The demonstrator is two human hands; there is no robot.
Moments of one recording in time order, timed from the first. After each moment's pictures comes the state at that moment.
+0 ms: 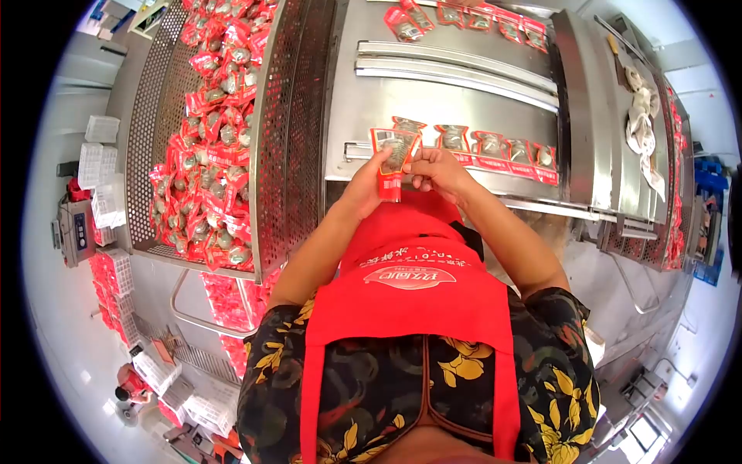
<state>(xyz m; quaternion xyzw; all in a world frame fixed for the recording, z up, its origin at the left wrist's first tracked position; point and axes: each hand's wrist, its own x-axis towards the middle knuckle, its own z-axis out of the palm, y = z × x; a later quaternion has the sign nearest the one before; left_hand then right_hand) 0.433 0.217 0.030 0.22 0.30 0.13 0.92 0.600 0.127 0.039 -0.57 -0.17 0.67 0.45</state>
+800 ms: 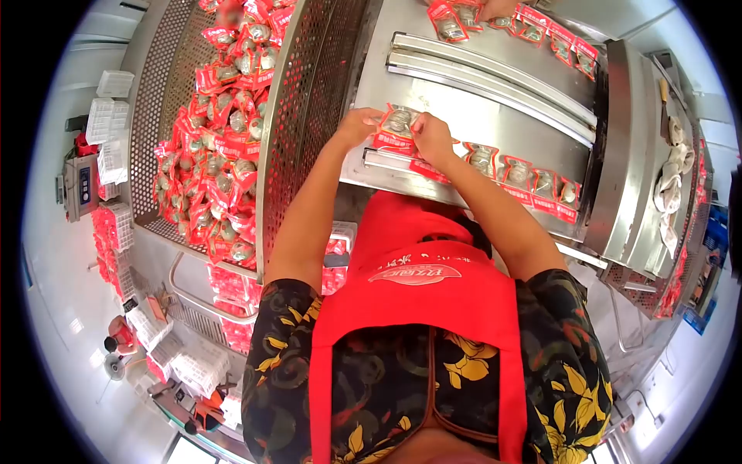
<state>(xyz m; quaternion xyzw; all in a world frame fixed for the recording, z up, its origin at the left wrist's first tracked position) 0.437 0.385 -0.097 0.59 0.43 0.07 0.68 0.617 0.257 -0.093 -0.76 -0.45 0.33 0.33</state>
